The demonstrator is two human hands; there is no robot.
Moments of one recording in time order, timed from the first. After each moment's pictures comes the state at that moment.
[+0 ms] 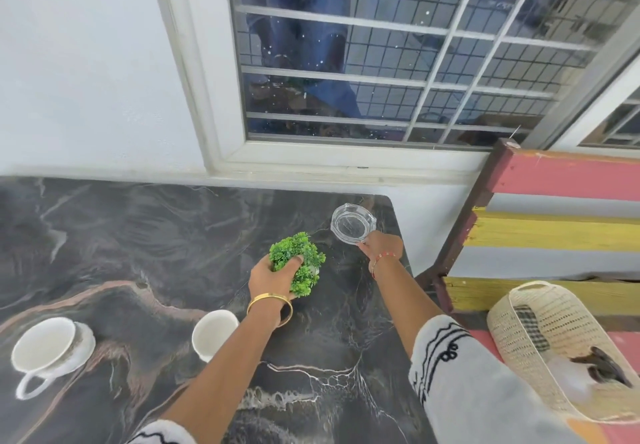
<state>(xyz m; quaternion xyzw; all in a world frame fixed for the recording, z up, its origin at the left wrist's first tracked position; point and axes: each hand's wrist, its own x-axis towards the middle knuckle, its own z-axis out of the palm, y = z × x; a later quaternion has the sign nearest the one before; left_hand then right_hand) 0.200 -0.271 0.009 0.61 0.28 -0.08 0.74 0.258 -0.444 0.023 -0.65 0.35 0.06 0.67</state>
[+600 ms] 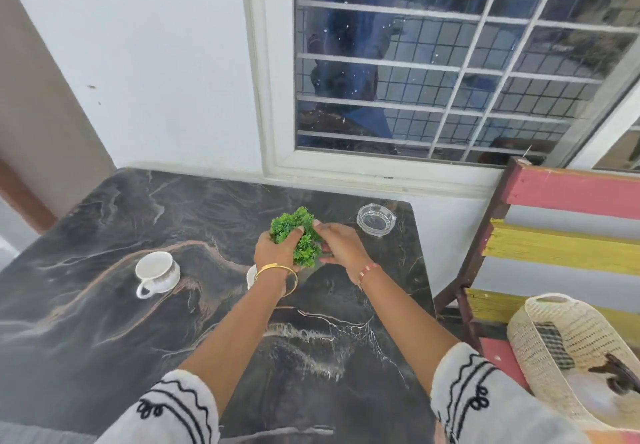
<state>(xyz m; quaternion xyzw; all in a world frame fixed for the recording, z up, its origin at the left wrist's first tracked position) 0.102 -0.242 0.092 0.62 0.29 0.04 0.73 0.136 -0.355 0.084 -0.75 0.04 0.15 0.64</state>
